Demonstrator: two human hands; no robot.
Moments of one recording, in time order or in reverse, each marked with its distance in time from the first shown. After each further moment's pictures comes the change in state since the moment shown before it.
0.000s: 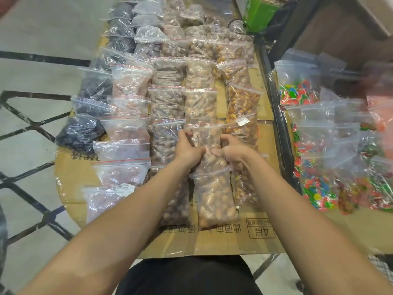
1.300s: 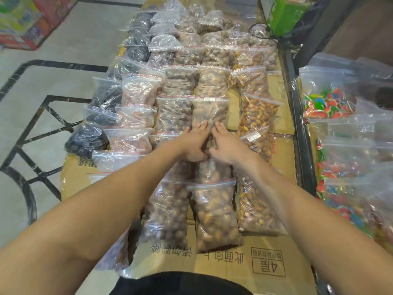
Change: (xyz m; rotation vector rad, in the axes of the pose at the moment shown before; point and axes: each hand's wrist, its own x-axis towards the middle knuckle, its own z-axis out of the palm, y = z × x) left_hand 0.059 0.056 -0.012 1.326 -0.423 0.383; right_hand 0.045 -0.038 -0.007 -0.856 0.011 -0.525
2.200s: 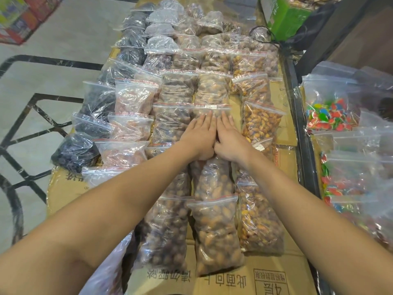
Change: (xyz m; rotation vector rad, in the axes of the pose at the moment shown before) left_hand 0.047 0.002 -0.019 0.043 0.136 -0.028; right_hand 0.050 0.014 -0.020 0.121 0.060 0.035
